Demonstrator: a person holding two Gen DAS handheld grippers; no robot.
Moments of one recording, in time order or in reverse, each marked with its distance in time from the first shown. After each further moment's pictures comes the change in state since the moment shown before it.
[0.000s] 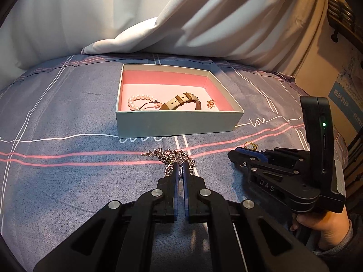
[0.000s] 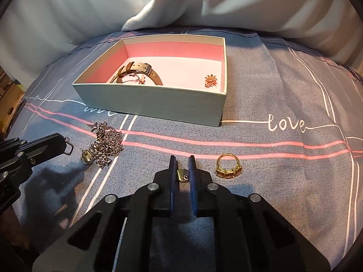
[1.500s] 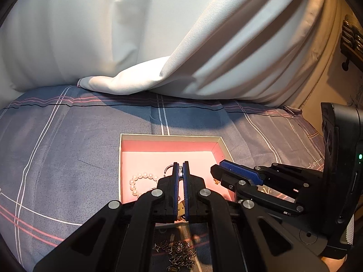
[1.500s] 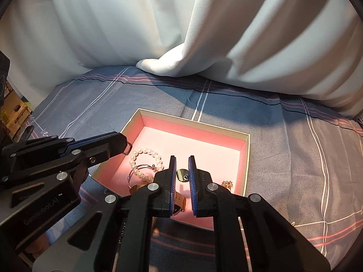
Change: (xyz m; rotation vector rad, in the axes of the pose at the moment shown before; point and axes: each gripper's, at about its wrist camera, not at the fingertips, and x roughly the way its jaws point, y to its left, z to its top) left arm 0.022 0.014 0.121 -0.065 -0.092 0.002; right arm -0.012 0.028 0.126 -0.101 -0.111 0.037
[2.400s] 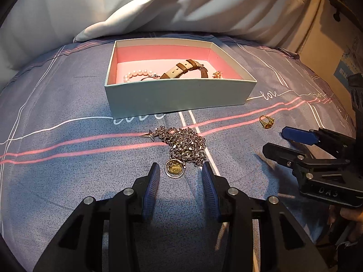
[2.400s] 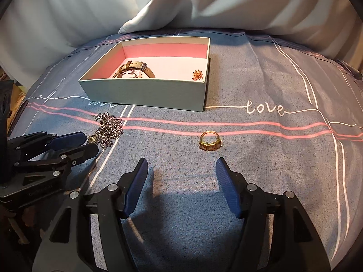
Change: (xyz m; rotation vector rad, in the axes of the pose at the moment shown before) left arm 0.003 -0.002 -0.133 0.130 0.209 0.026; right arm -0.036 -0.021 -0.149 0.132 0.108 -0.061
